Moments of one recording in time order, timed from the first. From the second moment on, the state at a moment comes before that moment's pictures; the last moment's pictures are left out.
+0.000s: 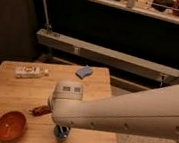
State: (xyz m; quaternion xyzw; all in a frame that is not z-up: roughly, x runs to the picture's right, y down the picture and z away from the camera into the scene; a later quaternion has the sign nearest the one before) arm -0.125 0.132 0.637 -0.15 -0.08 0.53 0.83
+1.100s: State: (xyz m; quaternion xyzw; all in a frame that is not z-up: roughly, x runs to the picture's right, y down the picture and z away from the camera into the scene) arm -0.137 0.152 0.651 -0.16 -0.05 0.53 0.83
